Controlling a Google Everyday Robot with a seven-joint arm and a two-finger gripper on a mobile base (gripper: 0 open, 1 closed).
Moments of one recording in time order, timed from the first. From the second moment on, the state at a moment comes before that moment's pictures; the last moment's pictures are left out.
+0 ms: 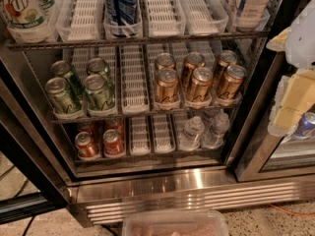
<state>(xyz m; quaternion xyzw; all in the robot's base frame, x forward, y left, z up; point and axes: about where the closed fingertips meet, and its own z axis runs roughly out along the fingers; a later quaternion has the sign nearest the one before) 0.438 -0.217 0.976 -0.60 0.78 -0.03 0.16</state>
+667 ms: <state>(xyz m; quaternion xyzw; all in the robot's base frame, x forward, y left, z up) 0.437 -0.213 0.957 -0.59 0.78 -0.03 0.18</state>
